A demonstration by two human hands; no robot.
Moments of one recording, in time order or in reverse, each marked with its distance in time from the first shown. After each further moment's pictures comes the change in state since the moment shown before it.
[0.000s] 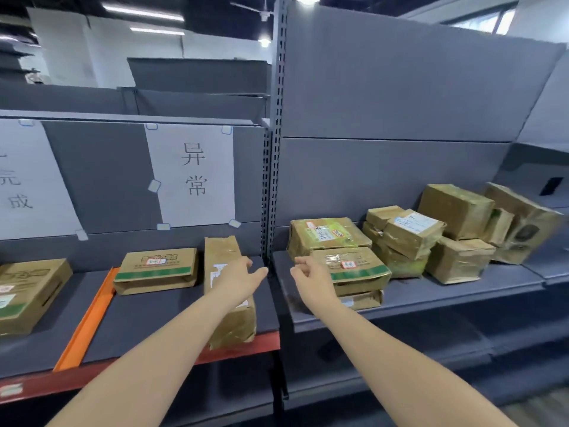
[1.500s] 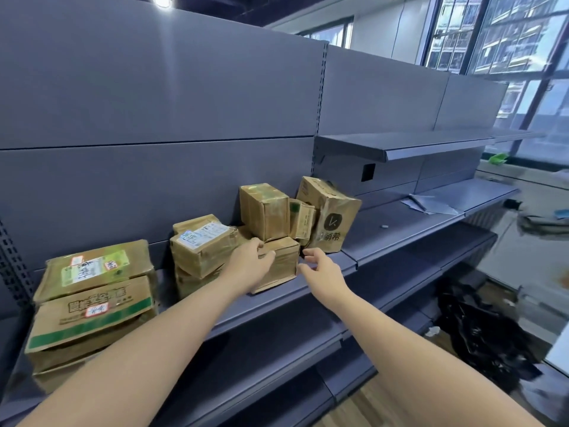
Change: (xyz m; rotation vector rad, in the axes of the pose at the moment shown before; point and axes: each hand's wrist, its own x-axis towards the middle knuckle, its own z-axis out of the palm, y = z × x) left_hand -0.016 0.431 0.333 -0.029 -0.111 0.437; right_hand 0.034 0.210 -0.487 -0.112 0.277 0.059
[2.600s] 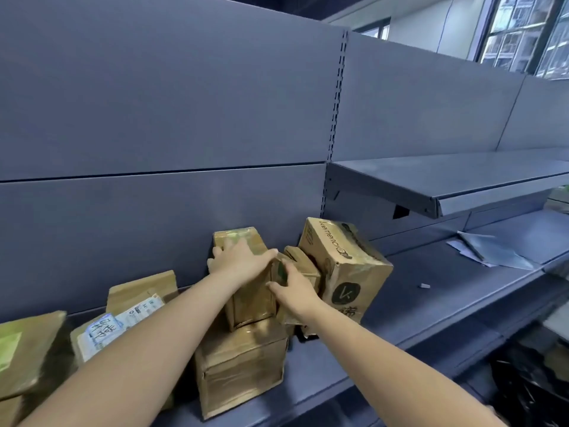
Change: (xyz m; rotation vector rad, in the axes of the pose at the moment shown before) left_hand 0.284 0.036 0.052 0.349 0.093 -0.317; right_hand 0.283 0.016 -0.002 -0.034 -0.259 -0.106
